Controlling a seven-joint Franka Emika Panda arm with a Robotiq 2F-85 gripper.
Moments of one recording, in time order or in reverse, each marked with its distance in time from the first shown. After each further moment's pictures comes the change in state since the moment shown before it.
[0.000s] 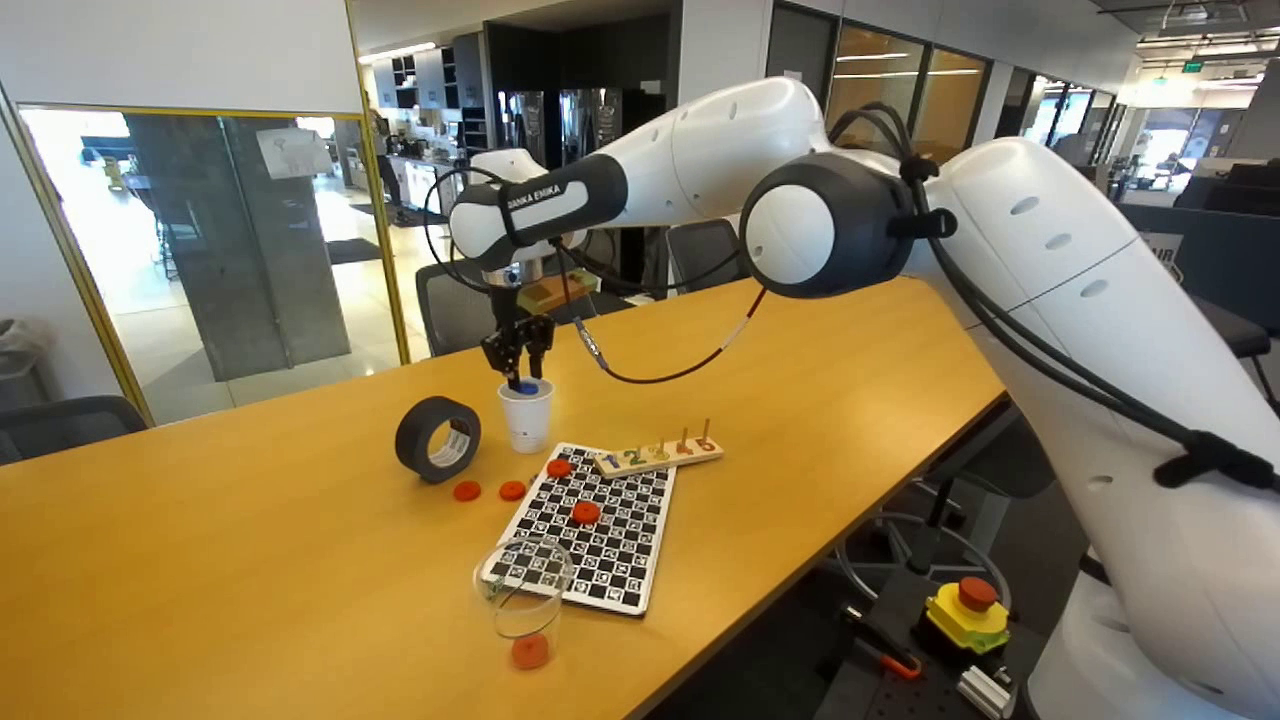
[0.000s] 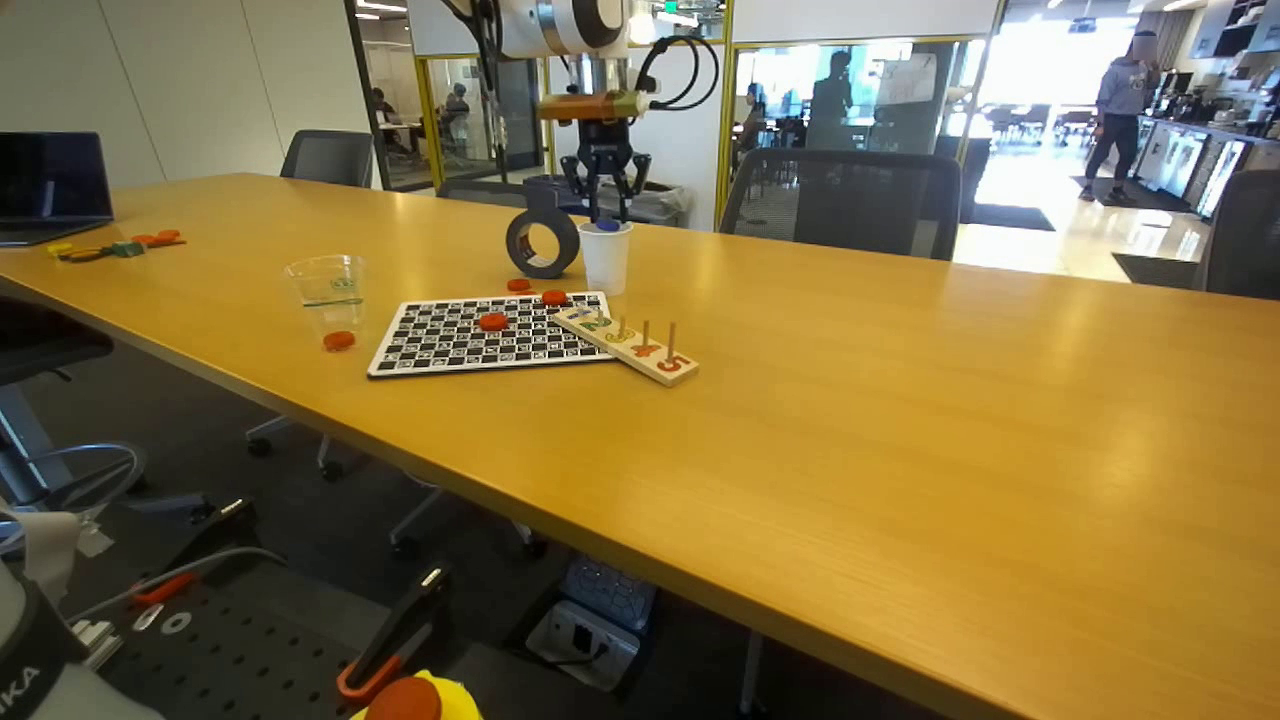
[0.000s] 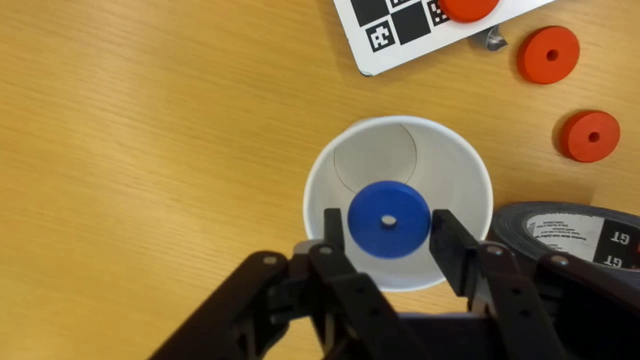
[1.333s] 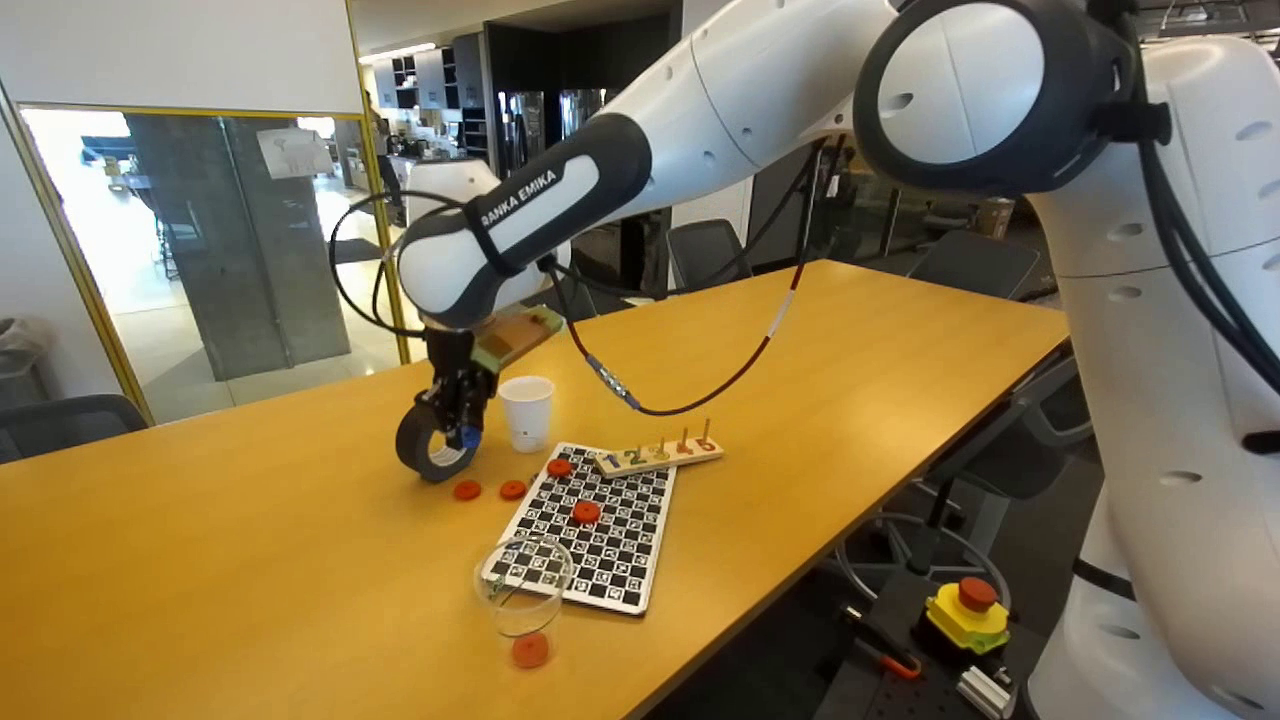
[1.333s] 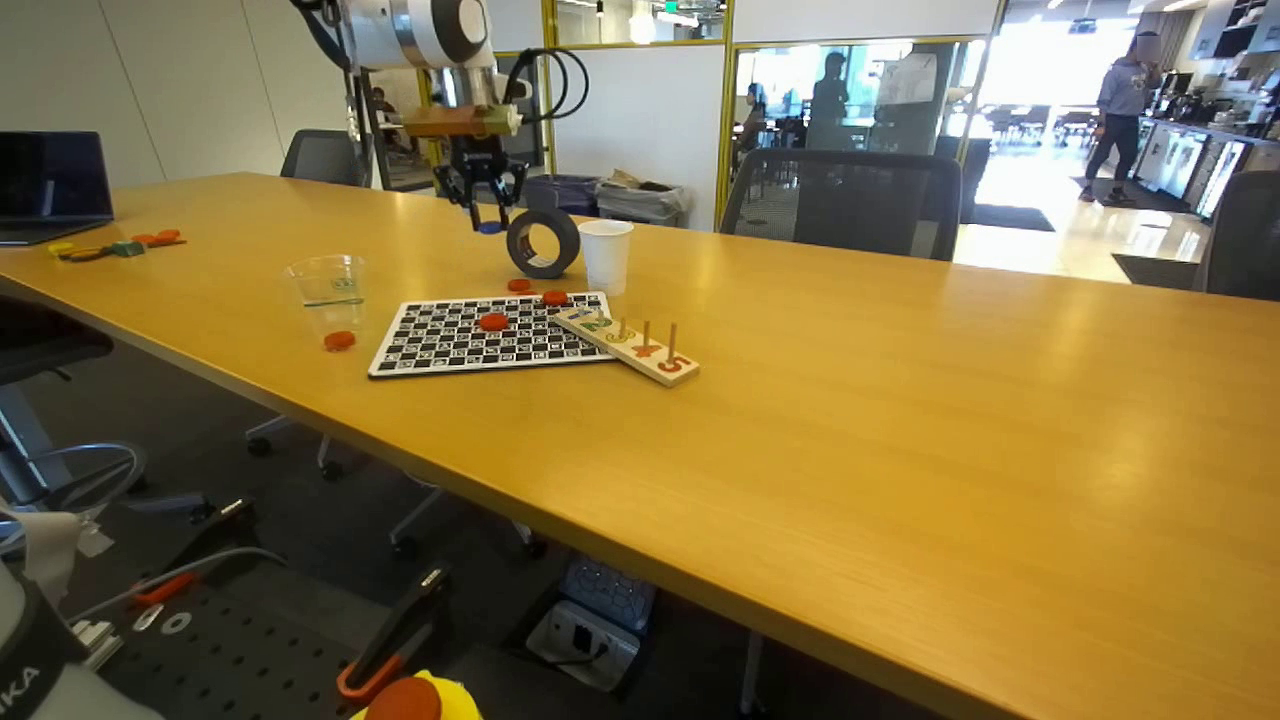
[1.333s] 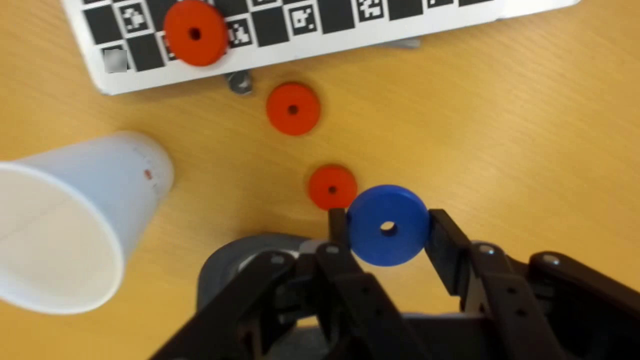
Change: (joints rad) arm 0.159 -0.338 0.064 -0.592 -0.012 0.354 0.042
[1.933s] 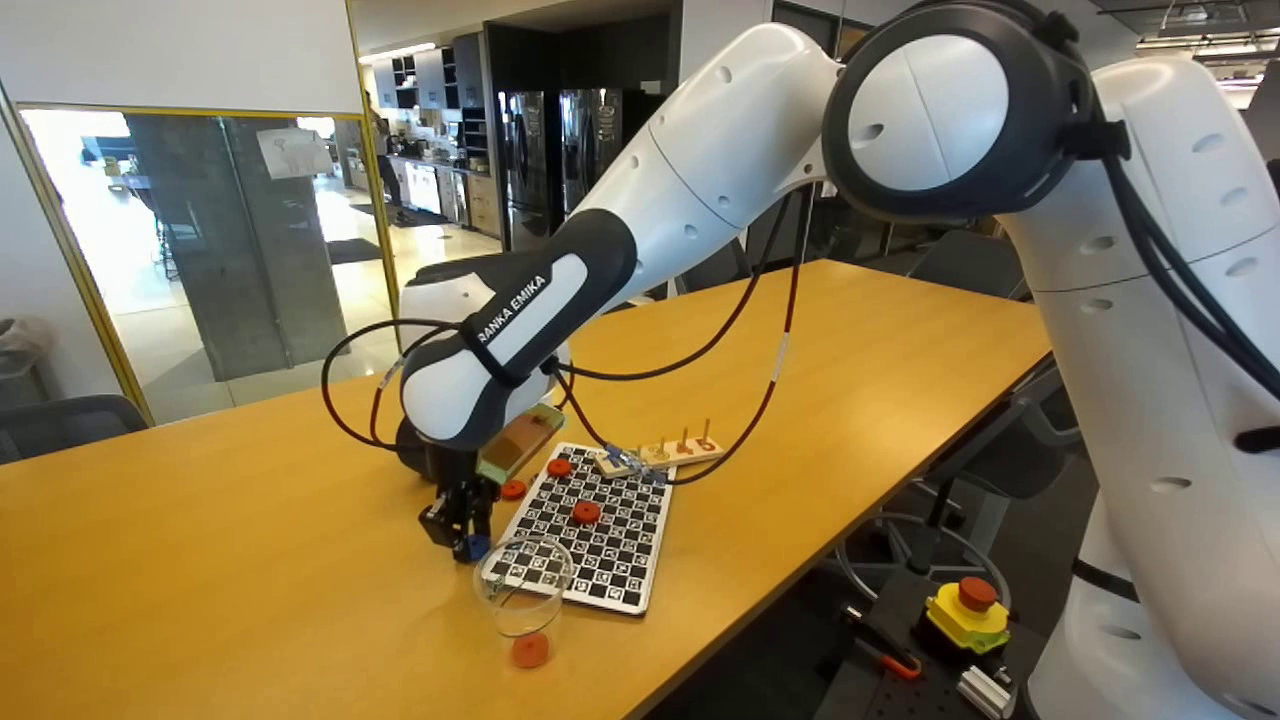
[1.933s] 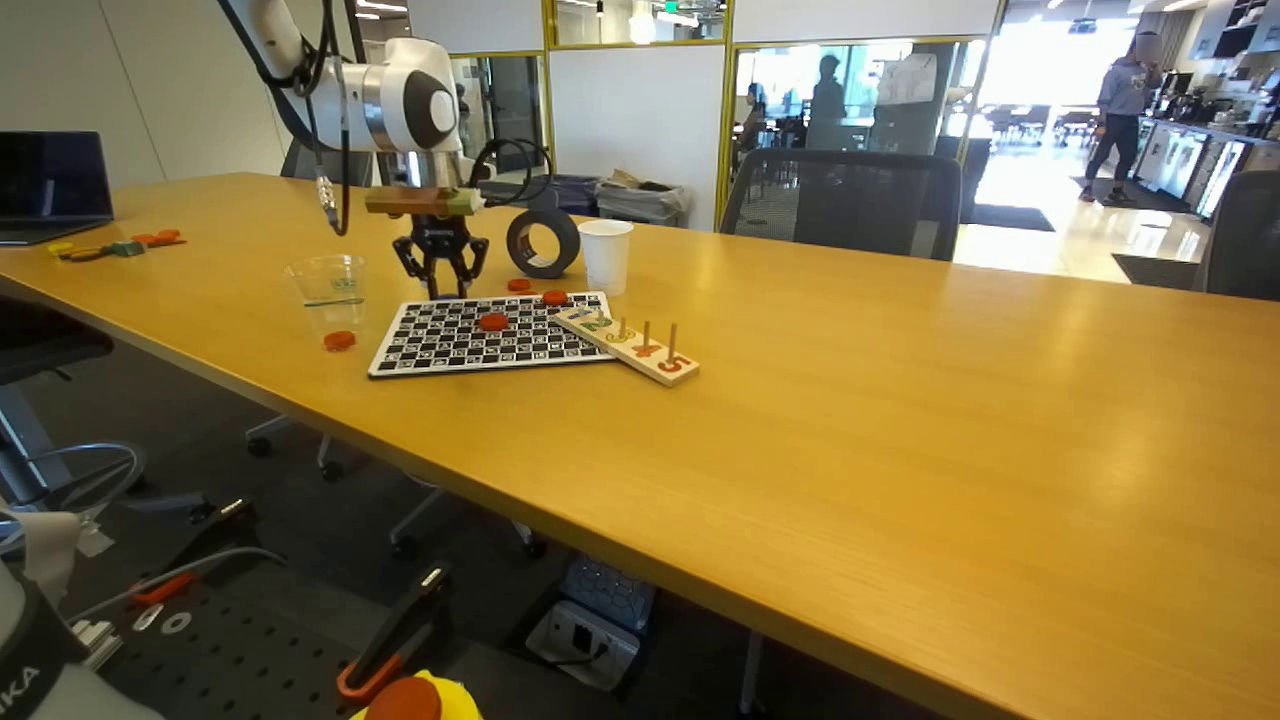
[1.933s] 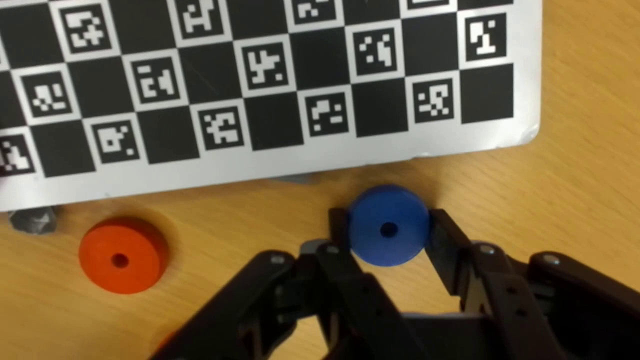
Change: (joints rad) arm 0.025 0.075 0.057 -0.169 0.005 0.125 0.015
